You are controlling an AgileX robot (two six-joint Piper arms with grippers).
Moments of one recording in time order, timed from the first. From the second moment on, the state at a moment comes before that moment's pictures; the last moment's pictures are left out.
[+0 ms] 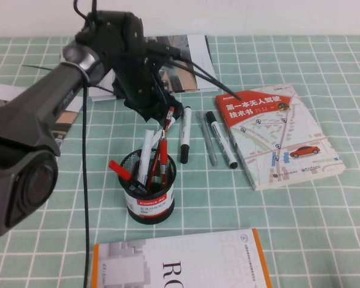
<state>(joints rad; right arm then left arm) 0.08 -0.02 0.03 0.25 0.35 -0.10 -0.44 2.40 -2.29 -0.11 1.20 0.26</state>
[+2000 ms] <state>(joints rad) 0.08 -0.02 0.03 0.25 0.35 -0.10 -0.47 2.08 -2.44 -0.02 1.26 0.28</state>
